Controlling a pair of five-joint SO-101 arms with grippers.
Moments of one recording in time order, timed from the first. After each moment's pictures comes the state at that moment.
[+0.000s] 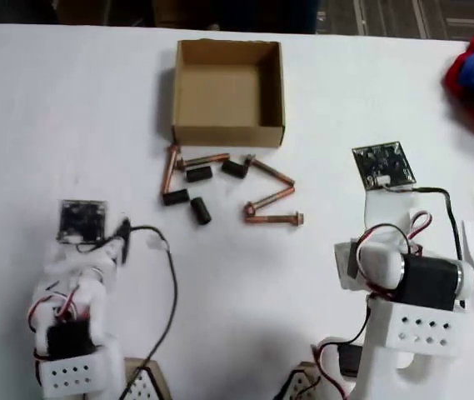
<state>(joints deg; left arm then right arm) -18.6 -103.0 95.9 47.0 -10.9 4.7 -54.5 30.9 99.9 19.5</state>
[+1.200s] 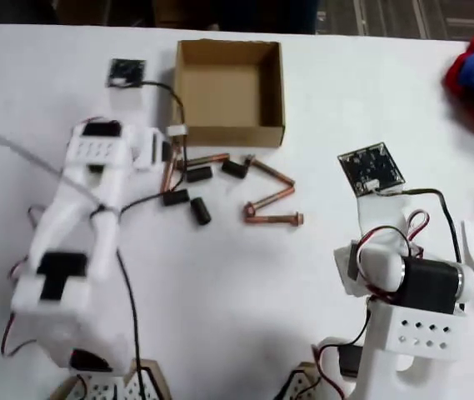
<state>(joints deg) -4.5 15.6 4.2 56.3 1.7 4.9 -55.2 31.0 99.6 27.6</state>
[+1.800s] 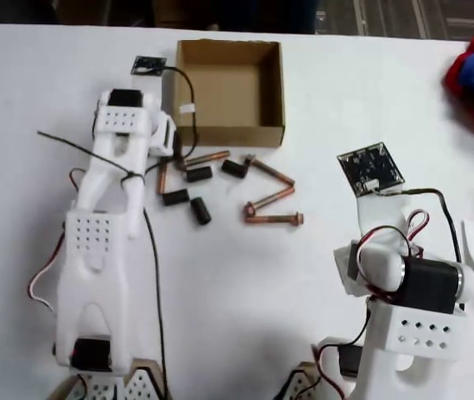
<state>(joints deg) -3.9 60.9 -56.2 82.2 1.6 4.9 -55.2 31.0 99.6 27.7</state>
